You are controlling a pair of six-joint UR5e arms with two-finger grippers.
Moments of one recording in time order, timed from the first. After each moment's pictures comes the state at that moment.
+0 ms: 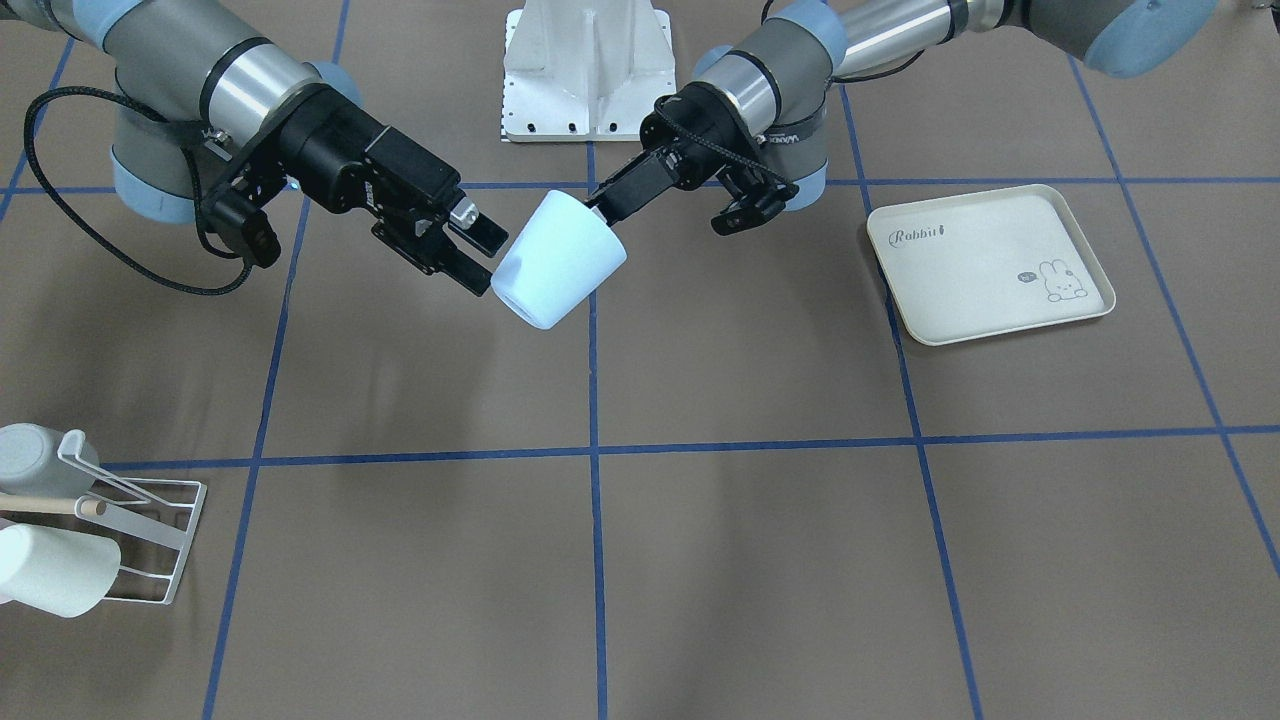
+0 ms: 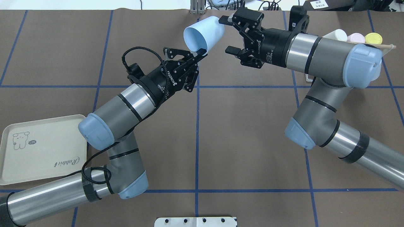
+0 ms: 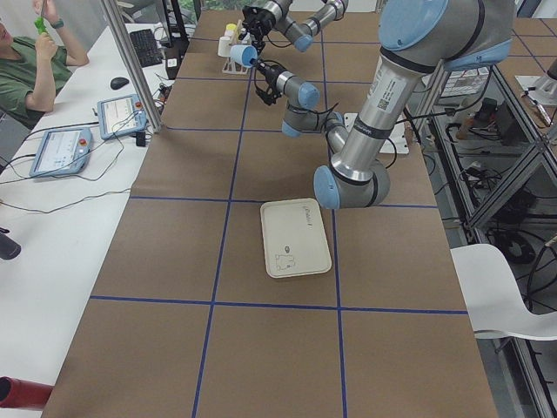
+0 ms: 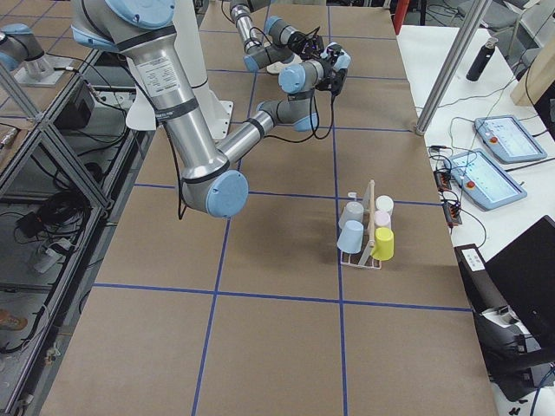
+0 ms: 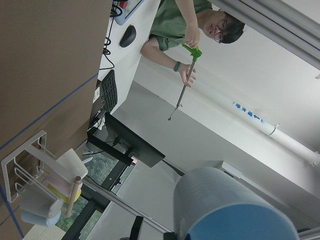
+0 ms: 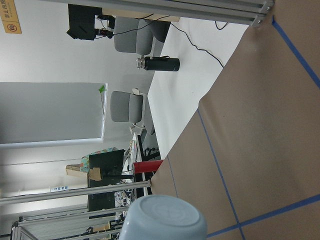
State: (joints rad) left arm -0.44 -2.23 -1.49 -3.14 -1.16 -2.48; right arm 0.74 -1.09 1.69 -0.29 1.71 2.06
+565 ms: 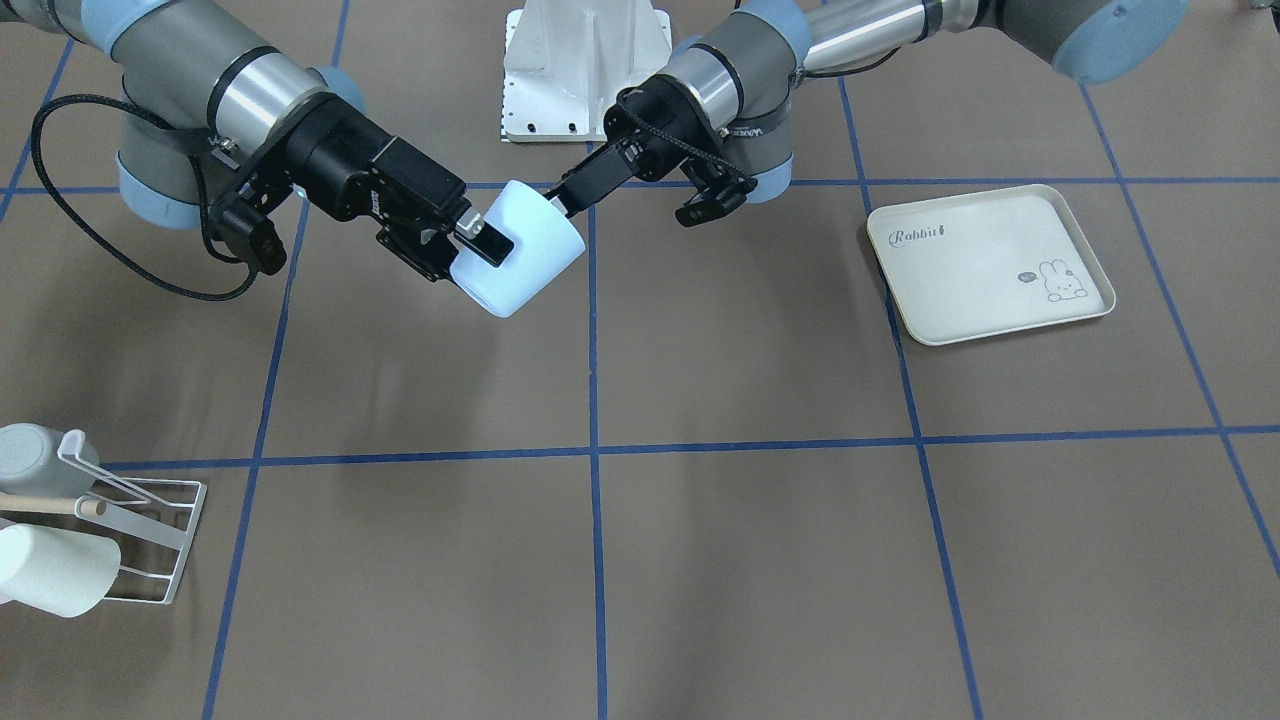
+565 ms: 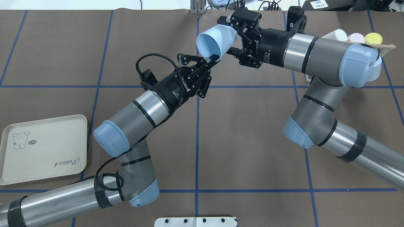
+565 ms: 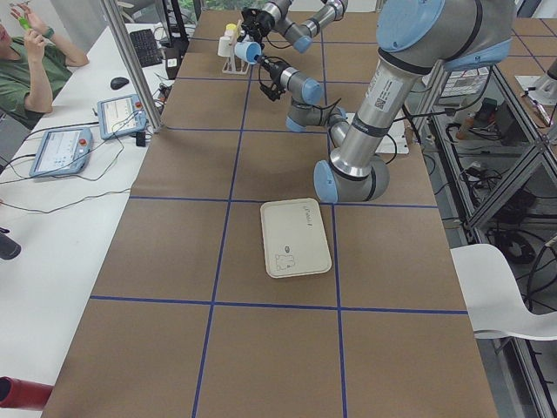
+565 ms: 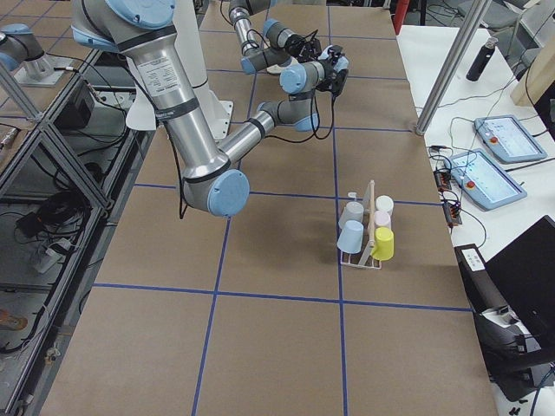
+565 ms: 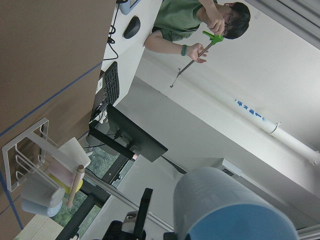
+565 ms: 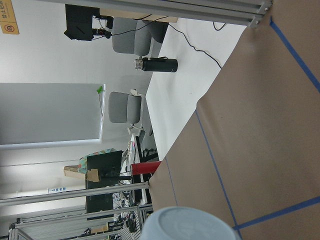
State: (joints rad) left arm -0.39 -2.29 -1.45 -3.14 -1.12 -2.48; right arm 0.74 -1.08 1.68 -0.29 1.70 2.06
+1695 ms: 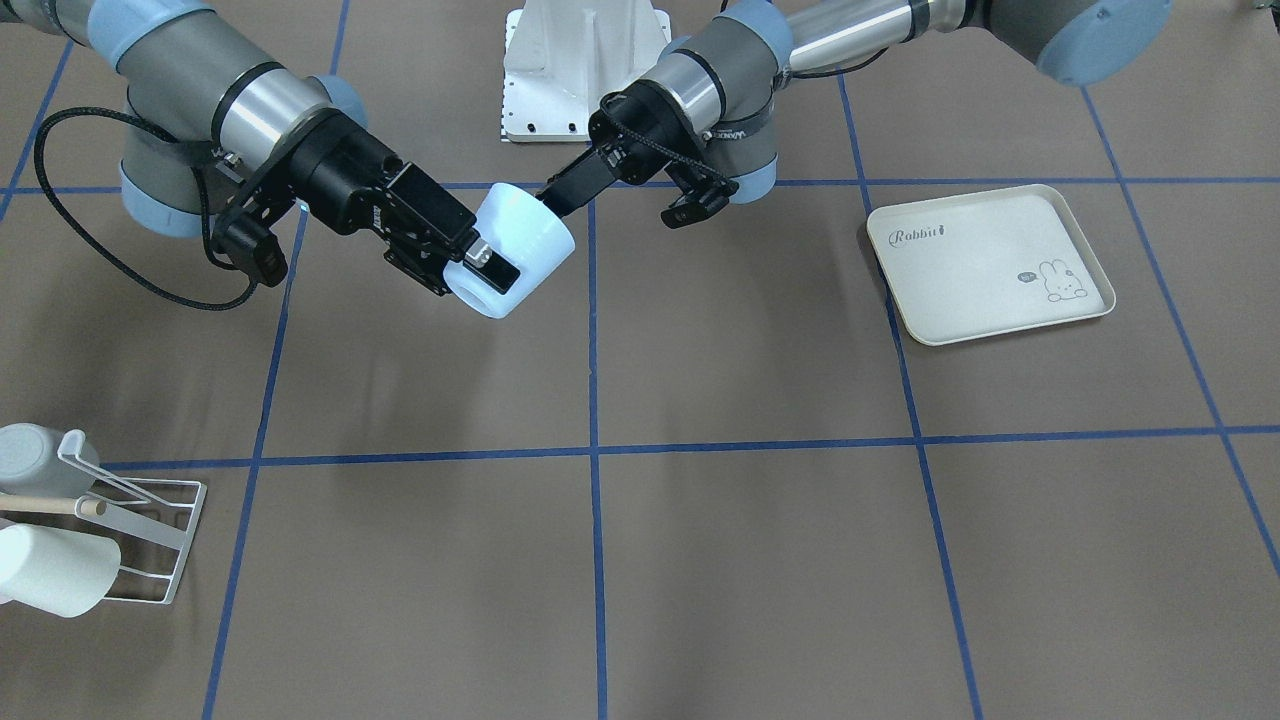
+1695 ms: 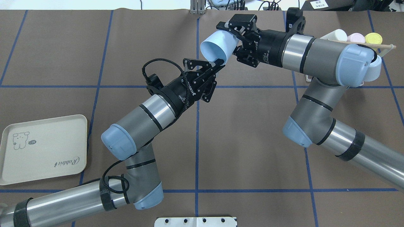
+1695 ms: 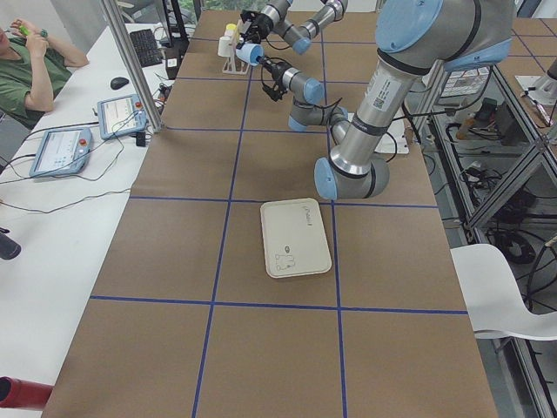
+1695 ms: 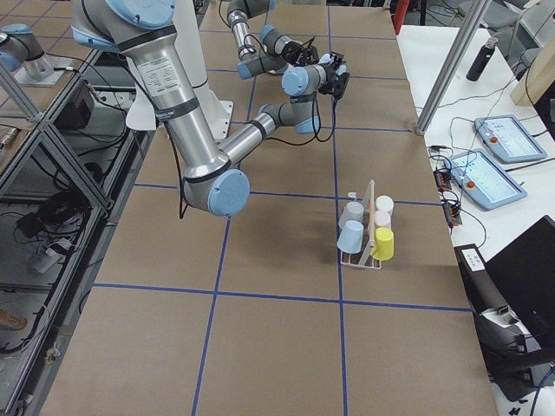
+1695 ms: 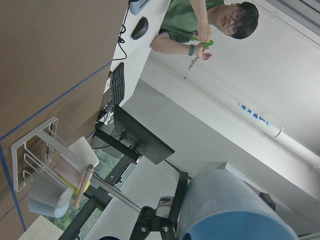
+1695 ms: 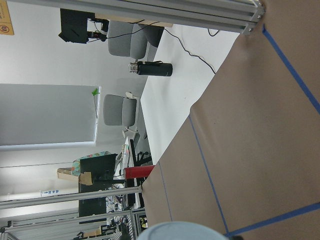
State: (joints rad) left arm -0.38 -2.30 -1.43 -3.14 -1.11 -2.47; right arm 0.74 -1.08 1.65 -0.29 1.70 2.04
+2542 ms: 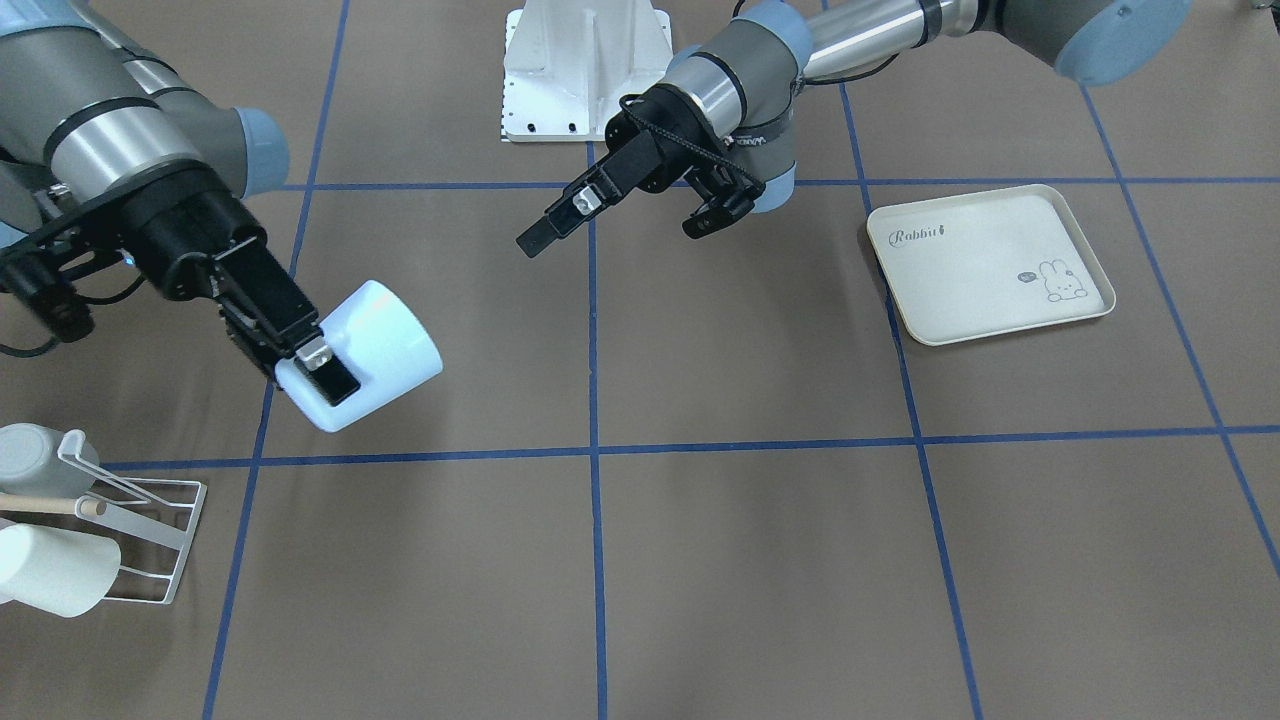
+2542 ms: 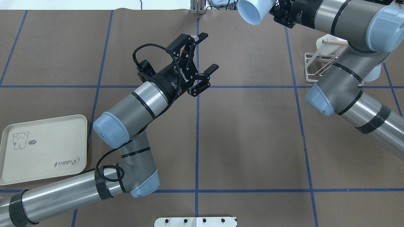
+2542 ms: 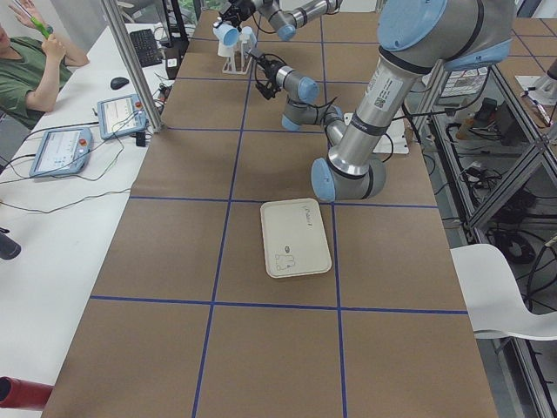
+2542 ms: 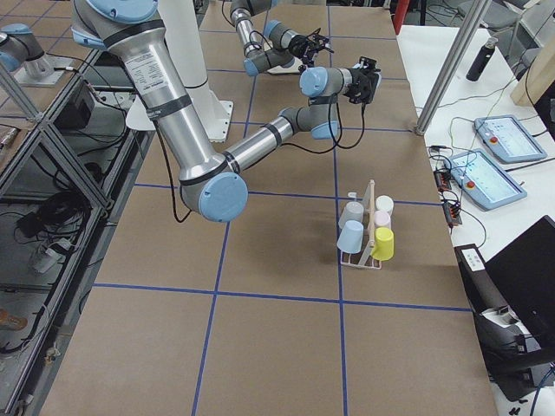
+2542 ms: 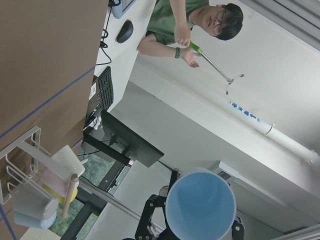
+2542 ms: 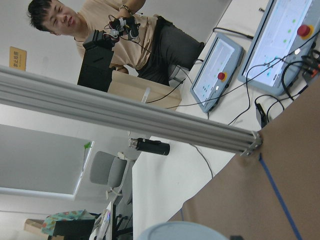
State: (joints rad) left arm -0.44 -2.29 -1.44 -3.14 -1.13 -2.39; right arm 0.93 -1.09 1.62 -0.41 1.66 1.88
